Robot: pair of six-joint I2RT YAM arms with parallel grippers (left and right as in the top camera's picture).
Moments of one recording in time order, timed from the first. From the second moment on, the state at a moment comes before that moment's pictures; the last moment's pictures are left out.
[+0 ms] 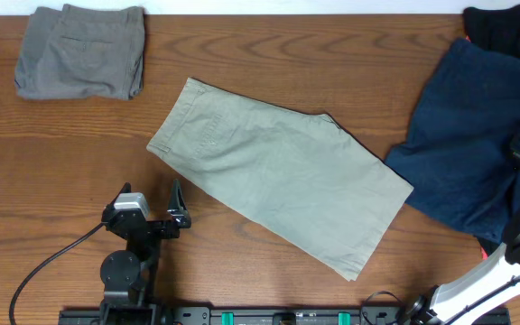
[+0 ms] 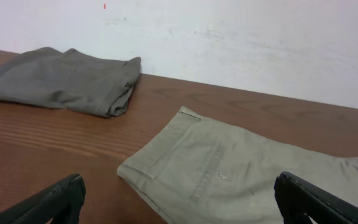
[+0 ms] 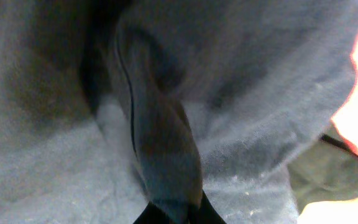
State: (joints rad) left arm -0.05 0.01 0.02 -0.12 -0.02 -0.20; right arm -0.61 1.99 1.65 -1.19 0.12 0.11
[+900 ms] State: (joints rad) left arm -0.05 0.01 0.02 -0.12 -0.02 -0.20; right arm -0.84 1.99 2.01 -1.37 0.37 0.24
